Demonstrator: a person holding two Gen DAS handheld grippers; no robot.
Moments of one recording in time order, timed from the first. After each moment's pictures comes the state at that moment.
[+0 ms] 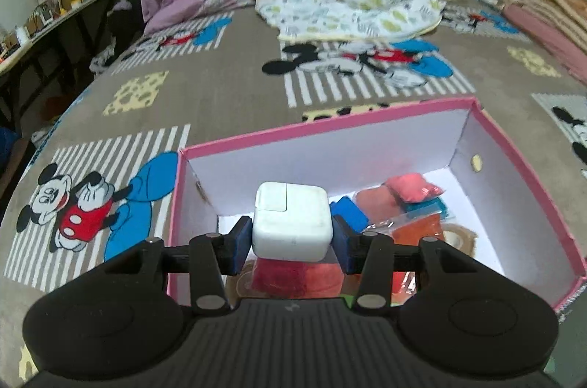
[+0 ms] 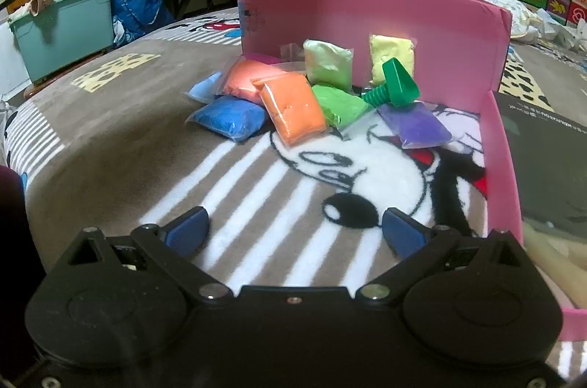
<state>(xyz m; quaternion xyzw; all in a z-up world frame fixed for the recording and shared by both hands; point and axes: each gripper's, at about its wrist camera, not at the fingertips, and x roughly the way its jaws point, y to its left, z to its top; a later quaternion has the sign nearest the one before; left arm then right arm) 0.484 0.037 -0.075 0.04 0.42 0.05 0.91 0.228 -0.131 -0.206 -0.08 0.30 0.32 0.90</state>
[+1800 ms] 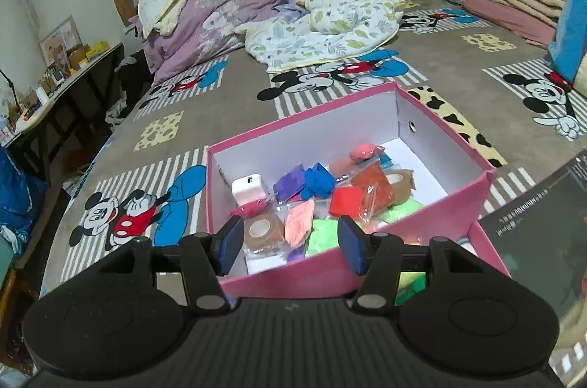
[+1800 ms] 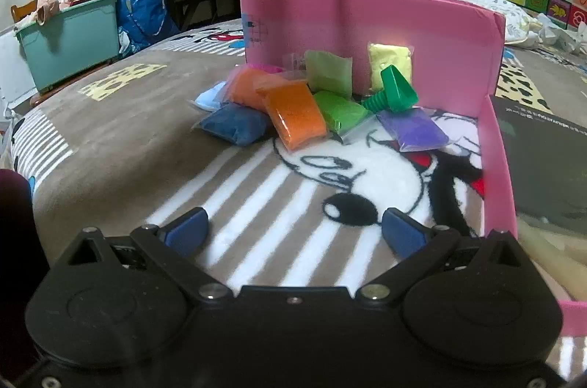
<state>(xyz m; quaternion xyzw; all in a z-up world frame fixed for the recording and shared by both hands) 0.343 -0.011 -0.021 0.13 0.36 0.03 0.92 0.220 -0.138 -0.204 -0.07 0.29 0.32 0.90</state>
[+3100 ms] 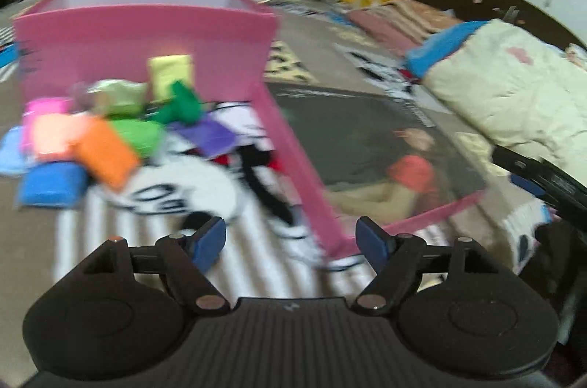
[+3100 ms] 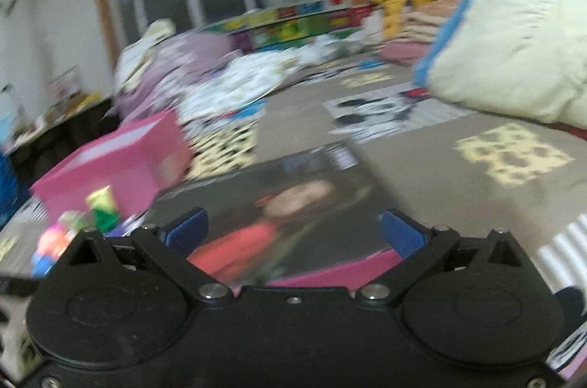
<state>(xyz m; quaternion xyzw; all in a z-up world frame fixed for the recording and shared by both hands) 0.200 -0.082 -0.156 -0.10 0.35 -0.18 0.91 0.210 -0.414 -0.153 0.13 0.19 0.02 0.97</state>
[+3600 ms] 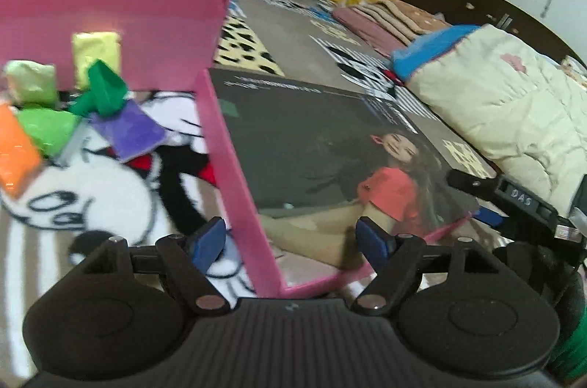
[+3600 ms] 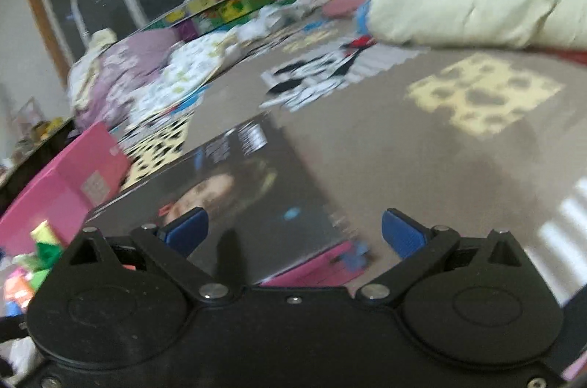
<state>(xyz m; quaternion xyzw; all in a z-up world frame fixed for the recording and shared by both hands) 0.246 -0.127 -0.182 -0.13 0.36 -0.20 0.90 0.262 -0.456 -0.199 0.20 0.26 0.03 0.94</state>
